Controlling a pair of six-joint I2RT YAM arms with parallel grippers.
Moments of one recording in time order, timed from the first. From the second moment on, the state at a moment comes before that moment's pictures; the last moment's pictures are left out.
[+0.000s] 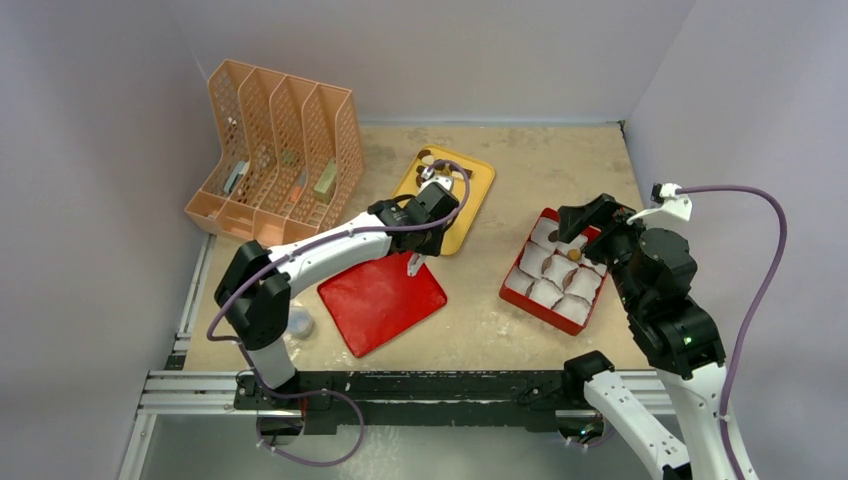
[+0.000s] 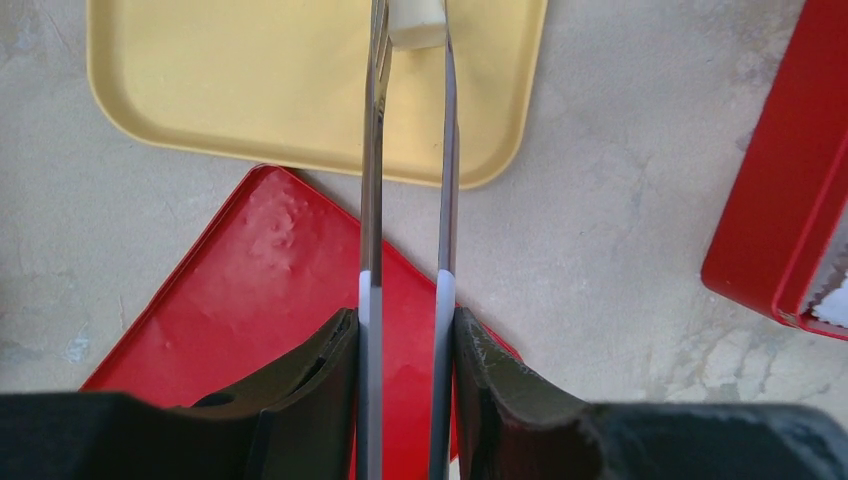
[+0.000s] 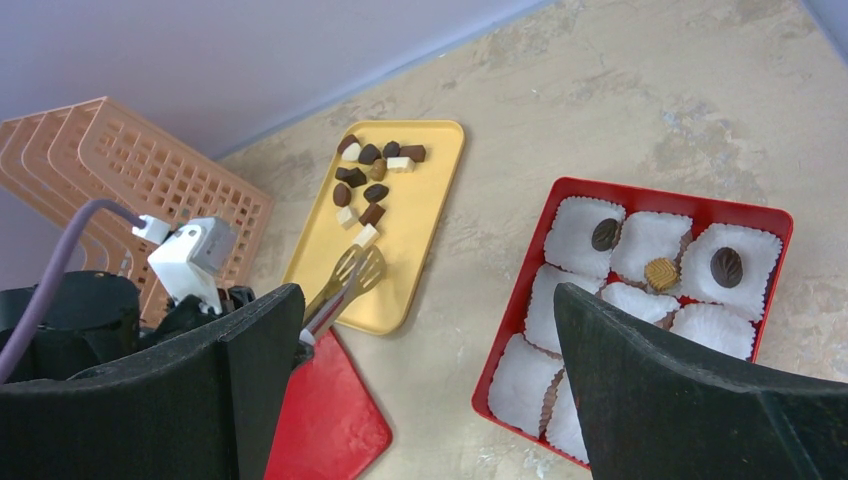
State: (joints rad) left arm -0.86 1.74 1.40 -0.63 -0.32 -0.51; right arm 0.33 0.61 1.07 -0.70 0.32 0.55
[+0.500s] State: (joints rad) left arm -0.87 1.68 1.41 -0.56 -0.18 -0.51; right arm 0.33 0.61 1.07 -0.70 0.32 0.55
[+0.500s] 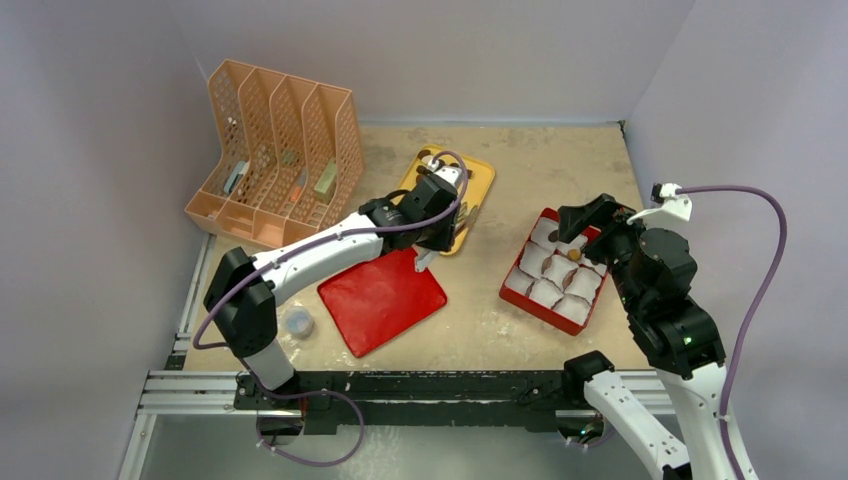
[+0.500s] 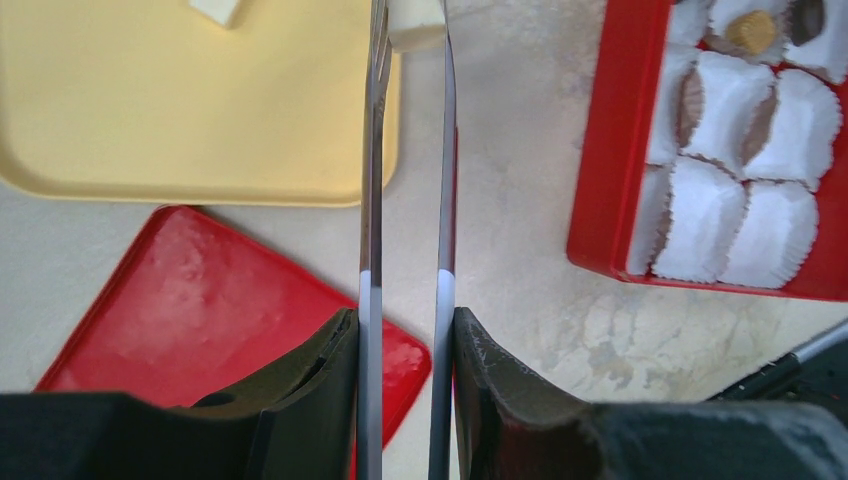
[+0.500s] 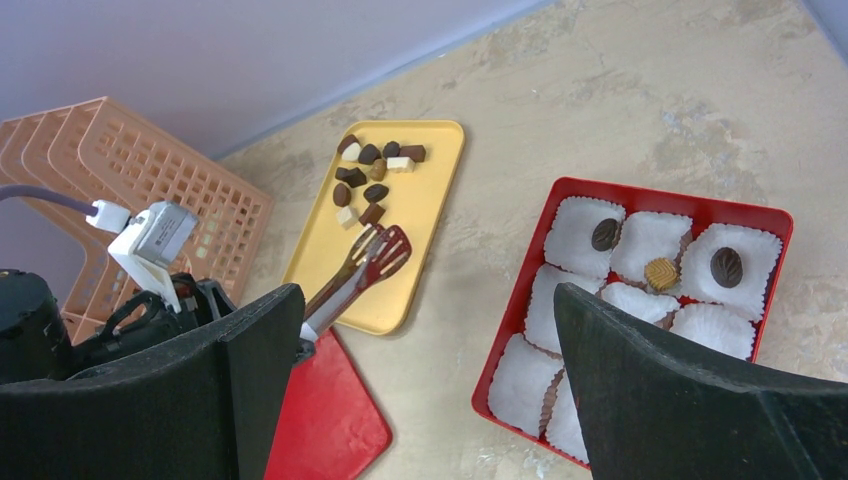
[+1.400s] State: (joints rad) left arm -1.08 1.76 1.47 -0.41 -0.09 -0.47; right arm 0.33 0.59 1.07 -0.70 0.32 0.55
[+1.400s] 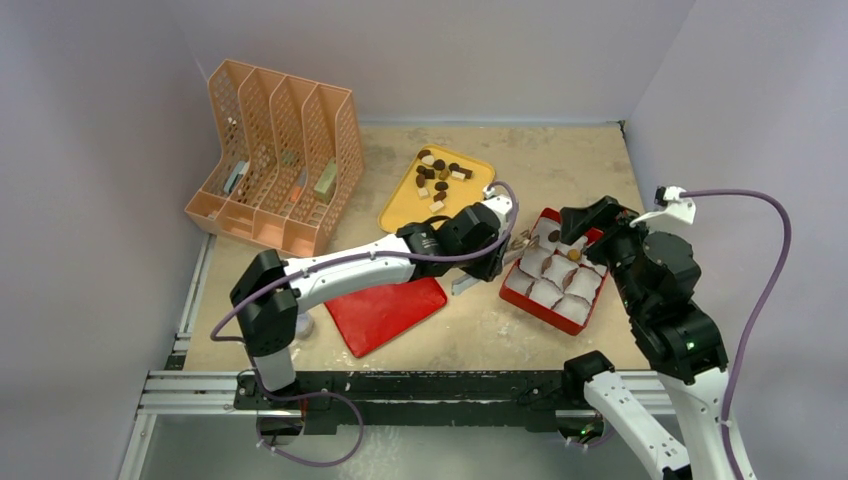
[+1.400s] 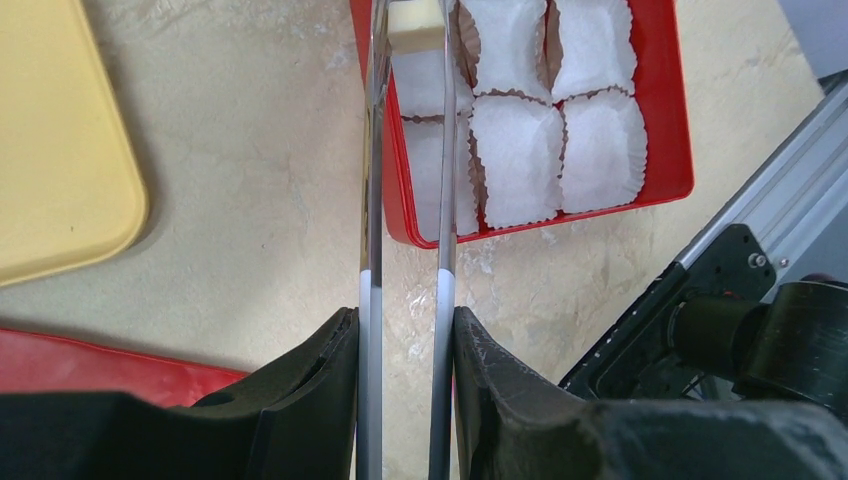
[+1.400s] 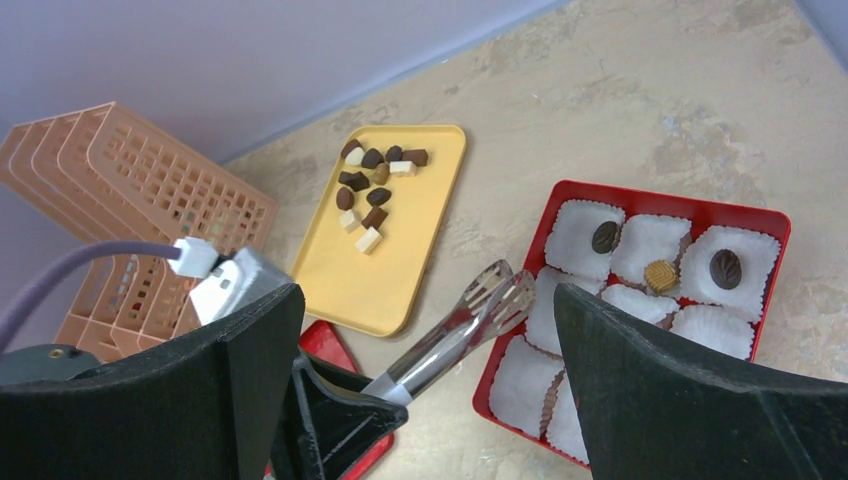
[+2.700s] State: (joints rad) left arm -1.17 1.95 1.62 -0.48 -0.22 -0.38; right arm 0.33 0.58 1.07 -0.71 0.32 0.55
